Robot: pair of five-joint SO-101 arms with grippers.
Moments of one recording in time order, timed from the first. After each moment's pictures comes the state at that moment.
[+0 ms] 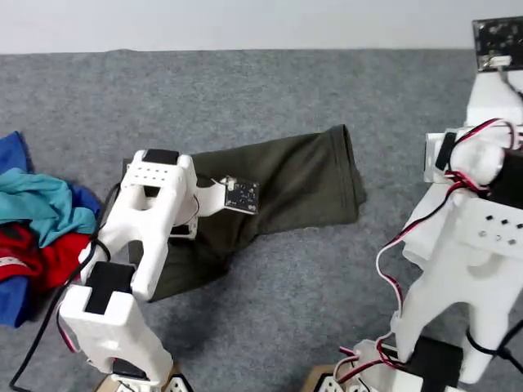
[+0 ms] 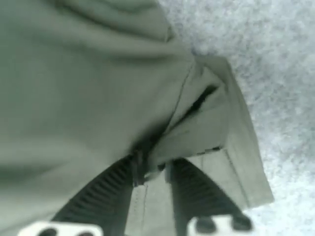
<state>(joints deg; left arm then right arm) 4.0 14.5 13.7 80.6 -74.1 14.1 -14.8 -27.3 100.6 14.8</state>
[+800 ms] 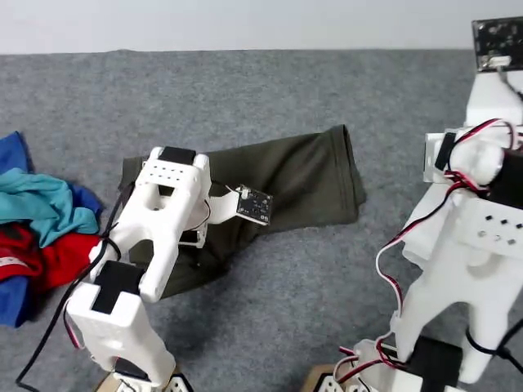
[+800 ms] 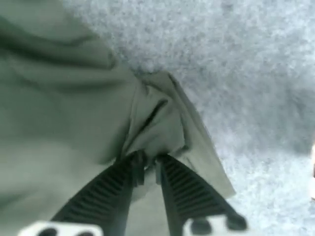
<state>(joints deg) 8.5 15.1 11.8 89.0 -74.1 14.1 -14.8 -27.3 100.6 14.8</state>
